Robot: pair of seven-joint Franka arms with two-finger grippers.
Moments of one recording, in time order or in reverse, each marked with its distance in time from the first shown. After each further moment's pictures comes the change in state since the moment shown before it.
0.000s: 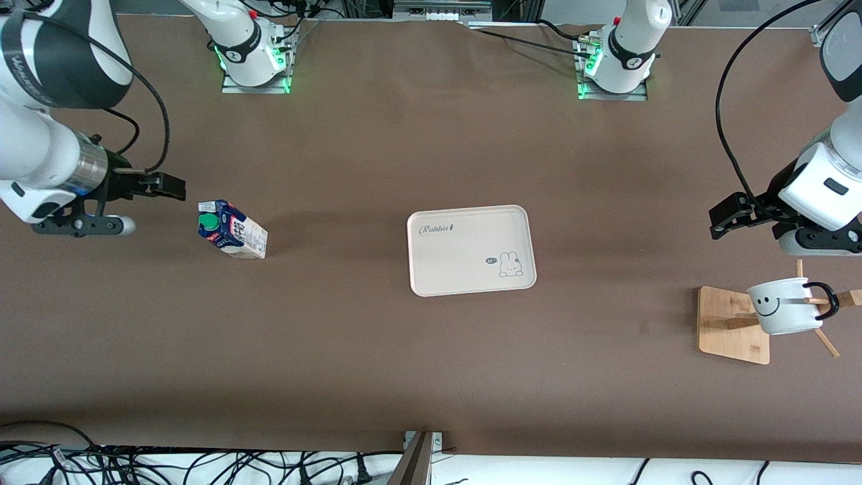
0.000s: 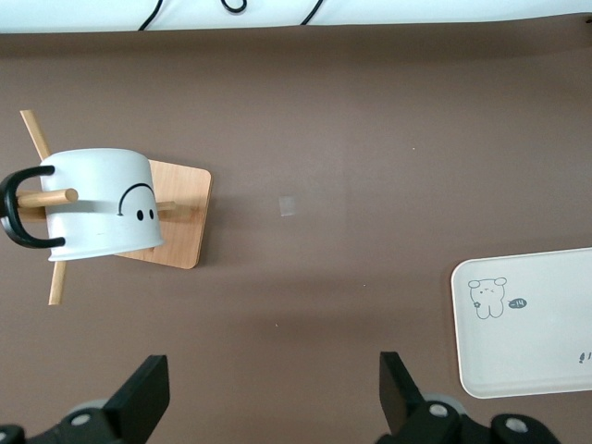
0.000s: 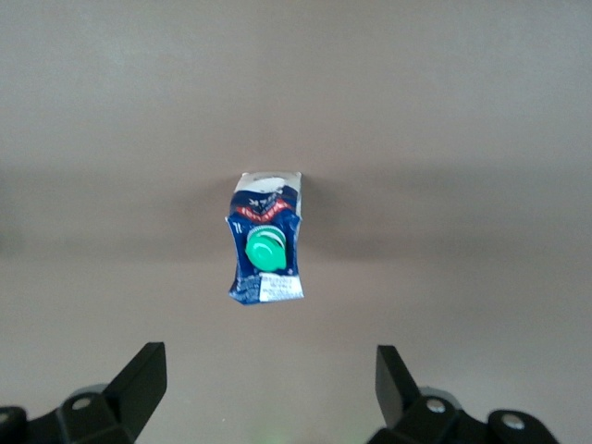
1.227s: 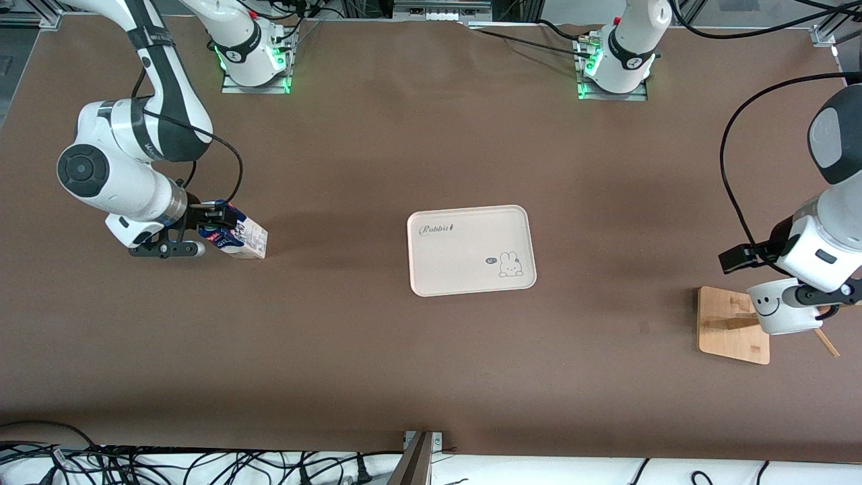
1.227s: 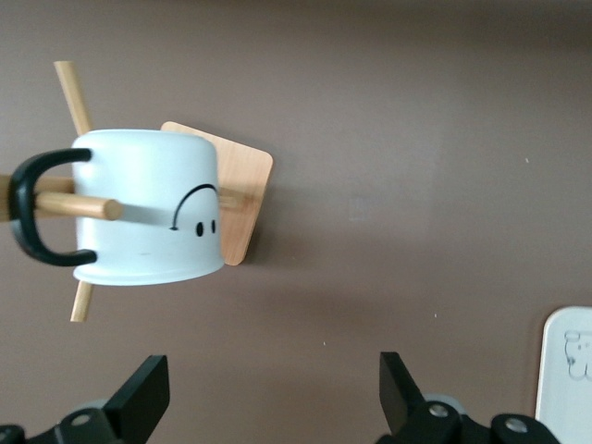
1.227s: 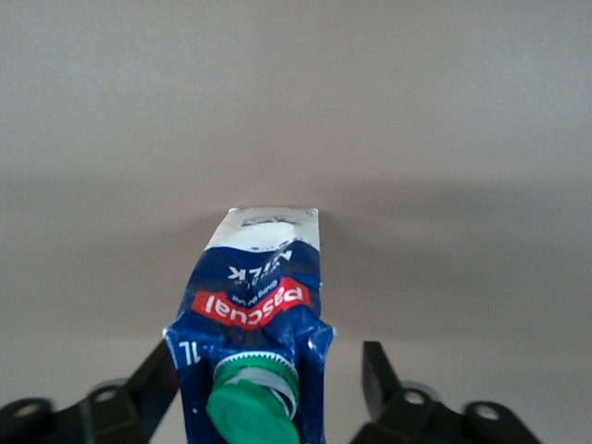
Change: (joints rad) left arm 0.079 0.122 0.002 -0.025 0.073 0.088 -0.109; right arm 0.006 0.035 0.000 -0.394 0.000 0.480 0.000
